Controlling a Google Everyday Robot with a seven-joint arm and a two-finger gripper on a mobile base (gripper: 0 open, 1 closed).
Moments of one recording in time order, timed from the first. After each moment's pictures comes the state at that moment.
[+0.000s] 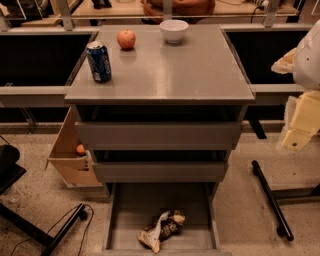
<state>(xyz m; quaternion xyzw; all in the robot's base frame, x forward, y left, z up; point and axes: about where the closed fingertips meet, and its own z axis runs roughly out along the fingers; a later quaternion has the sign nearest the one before) 0.438 -0.217 0.976 -0.60 0.78 -0.03 0.16</state>
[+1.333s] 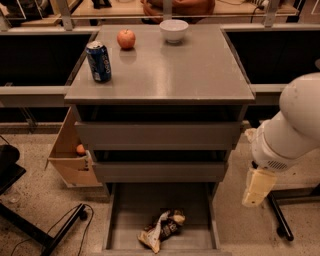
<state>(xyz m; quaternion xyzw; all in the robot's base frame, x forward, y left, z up) 0.444 -0.217 0.793 -0.60 0.78 -0.05 0.14</state>
